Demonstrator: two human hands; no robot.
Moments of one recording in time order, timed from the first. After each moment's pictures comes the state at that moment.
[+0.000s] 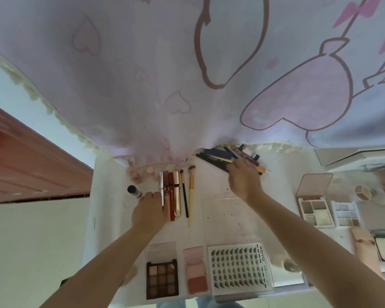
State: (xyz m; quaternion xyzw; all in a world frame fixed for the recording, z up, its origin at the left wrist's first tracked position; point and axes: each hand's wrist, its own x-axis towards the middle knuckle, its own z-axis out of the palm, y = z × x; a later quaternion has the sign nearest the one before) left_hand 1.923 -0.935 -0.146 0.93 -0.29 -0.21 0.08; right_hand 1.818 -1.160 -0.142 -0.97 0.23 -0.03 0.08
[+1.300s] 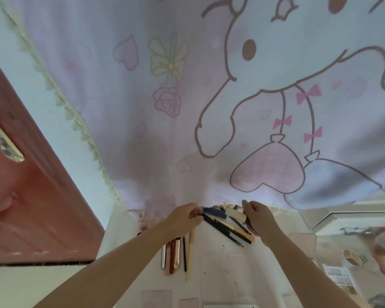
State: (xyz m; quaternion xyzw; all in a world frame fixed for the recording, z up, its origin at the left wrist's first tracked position) left_hand 1.924 -0.999 -0.032 0.80 -0.39 -0.31 0.34; right_hand 1.790 -1.157 -0.011 -0.73 0.42 -0.08 0.52
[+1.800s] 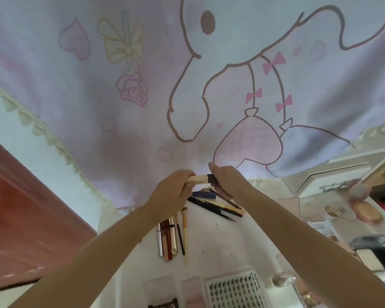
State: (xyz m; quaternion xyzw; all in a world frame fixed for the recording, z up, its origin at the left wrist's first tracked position) left_hand 1.916 -1.001 0.025 0.75 -0.57 -0.04 0.33; right_hand 1.817 -1.119 0.054 -0.71 0.41 -0.05 0.58
